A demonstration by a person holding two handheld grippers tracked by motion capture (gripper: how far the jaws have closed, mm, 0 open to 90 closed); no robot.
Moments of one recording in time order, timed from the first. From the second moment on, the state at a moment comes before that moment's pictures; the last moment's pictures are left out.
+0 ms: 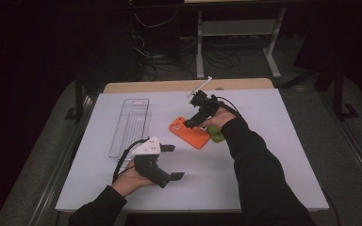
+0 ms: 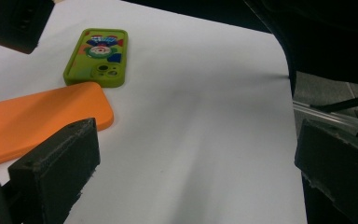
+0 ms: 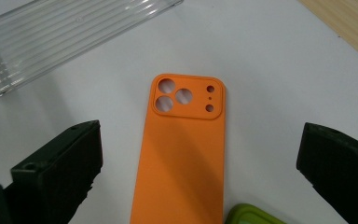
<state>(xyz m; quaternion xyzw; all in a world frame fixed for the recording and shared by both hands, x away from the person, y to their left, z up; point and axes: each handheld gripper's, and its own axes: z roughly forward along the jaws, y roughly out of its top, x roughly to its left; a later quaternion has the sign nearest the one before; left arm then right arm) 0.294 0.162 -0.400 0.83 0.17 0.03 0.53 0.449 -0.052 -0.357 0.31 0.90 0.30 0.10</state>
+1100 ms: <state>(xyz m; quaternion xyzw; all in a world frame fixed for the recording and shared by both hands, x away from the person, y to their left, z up) 0.295 0.162 -0.400 0.84 0.16 0.03 0.52 0.466 -0.030 -0.407 0.32 0.92 0.20 0.06</state>
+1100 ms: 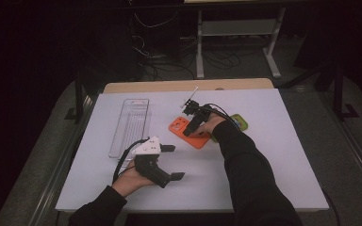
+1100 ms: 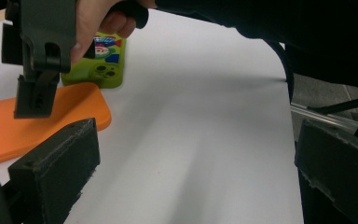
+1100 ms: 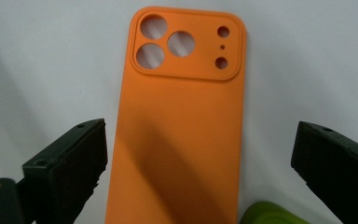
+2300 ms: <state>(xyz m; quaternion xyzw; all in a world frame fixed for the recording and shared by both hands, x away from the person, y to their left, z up) 0.295 0.162 -0.401 0.84 0.16 0.02 0.52 0.458 -0.020 -0.430 0.31 0.94 0.14 0.04</state>
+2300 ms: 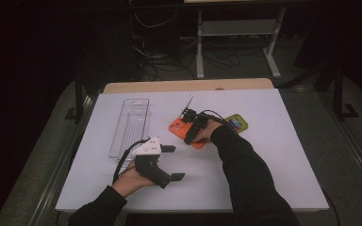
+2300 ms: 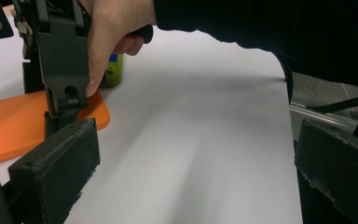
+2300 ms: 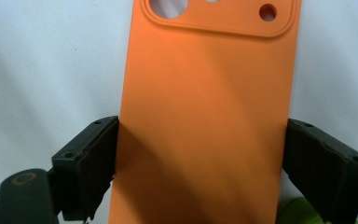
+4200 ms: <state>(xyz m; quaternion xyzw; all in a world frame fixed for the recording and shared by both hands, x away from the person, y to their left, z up) 0.328 0.151 -0.362 0.89 0.13 0.03 0.43 0.397 -0.119 -0.369 0.20 0.96 0.17 0.04</state>
